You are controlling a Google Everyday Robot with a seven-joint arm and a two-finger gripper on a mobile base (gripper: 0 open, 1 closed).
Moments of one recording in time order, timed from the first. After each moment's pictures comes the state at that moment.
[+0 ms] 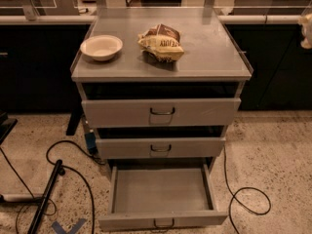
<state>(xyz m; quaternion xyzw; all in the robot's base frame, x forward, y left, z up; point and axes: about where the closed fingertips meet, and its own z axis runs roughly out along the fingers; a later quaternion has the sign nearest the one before) 0.758 -0.468 0.954 -0.63 0.51 -0.53 0.25</state>
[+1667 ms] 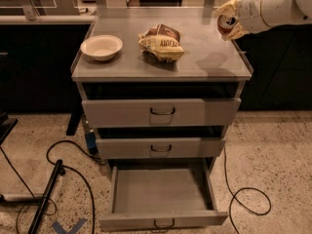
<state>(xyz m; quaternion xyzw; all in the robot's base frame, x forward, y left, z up) 0.720 -0.195 0.992 -0.79 0.31 -0.33 0.40</state>
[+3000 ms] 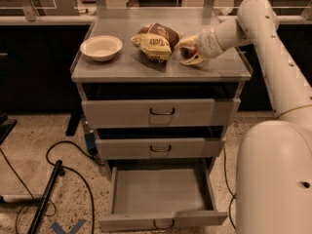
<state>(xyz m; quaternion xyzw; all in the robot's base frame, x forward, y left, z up) 0.794 -0.109 0.828 -0.87 0.25 -0.09 0.42</state>
